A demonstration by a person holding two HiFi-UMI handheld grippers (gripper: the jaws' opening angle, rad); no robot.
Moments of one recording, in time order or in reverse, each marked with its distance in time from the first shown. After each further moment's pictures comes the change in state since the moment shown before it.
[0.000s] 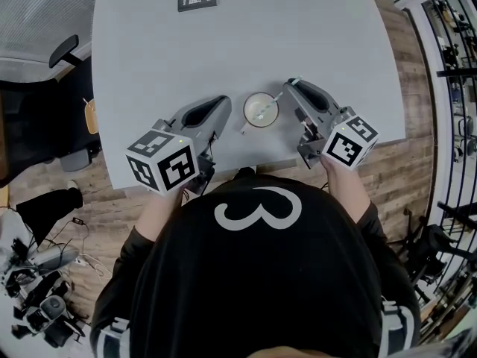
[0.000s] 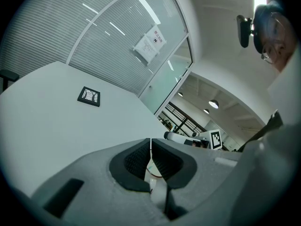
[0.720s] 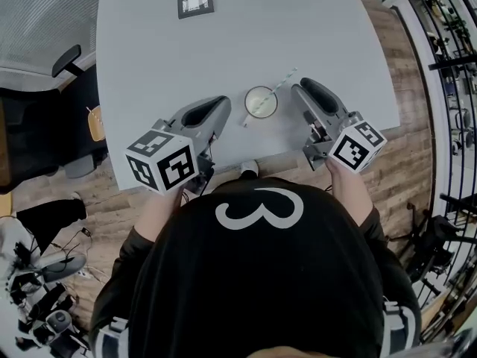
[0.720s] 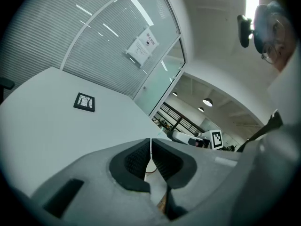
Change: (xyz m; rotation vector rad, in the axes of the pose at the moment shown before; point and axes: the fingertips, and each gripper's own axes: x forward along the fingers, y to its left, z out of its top) left arm -0.030 -0.024 0.010 0.054 -0.006 -0.050; right arm -0.036 0.027 0.022 -0.023 -0.097 -0.092
